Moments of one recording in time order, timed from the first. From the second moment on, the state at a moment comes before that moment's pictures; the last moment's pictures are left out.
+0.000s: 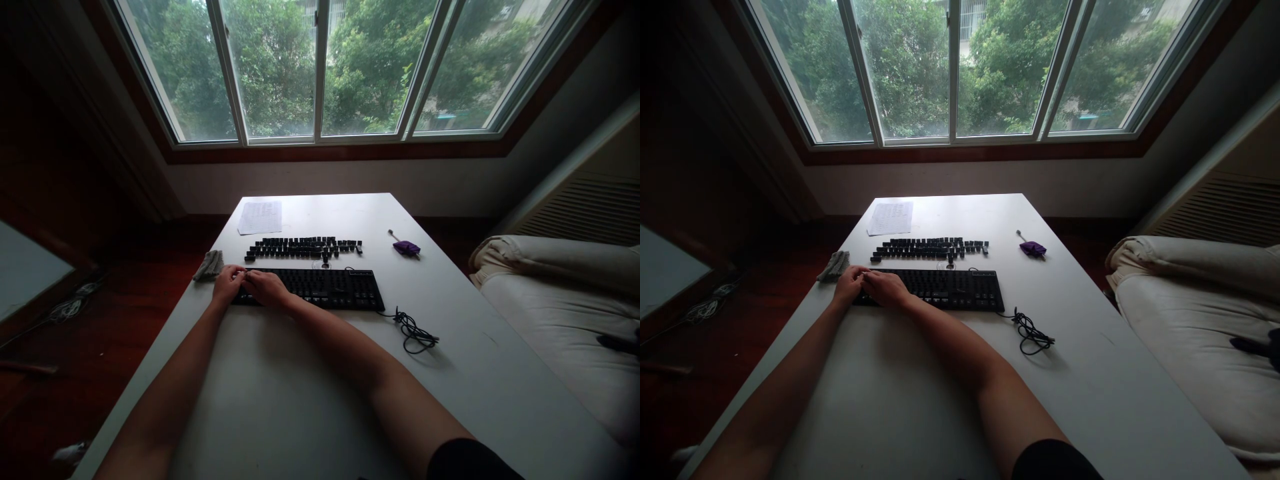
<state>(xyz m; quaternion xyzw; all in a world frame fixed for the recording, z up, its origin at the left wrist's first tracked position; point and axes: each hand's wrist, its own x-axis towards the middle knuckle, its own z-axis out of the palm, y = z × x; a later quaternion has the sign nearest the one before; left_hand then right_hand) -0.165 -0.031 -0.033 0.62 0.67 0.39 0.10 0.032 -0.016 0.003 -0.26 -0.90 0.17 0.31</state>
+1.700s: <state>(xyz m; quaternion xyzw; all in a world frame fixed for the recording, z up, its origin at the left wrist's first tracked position) -0.163 -0.032 -0.033 0.62 0.67 0.40 0.09 0.034 -0.008 -0.001 -0.30 -0.77 0.38 0.41</state>
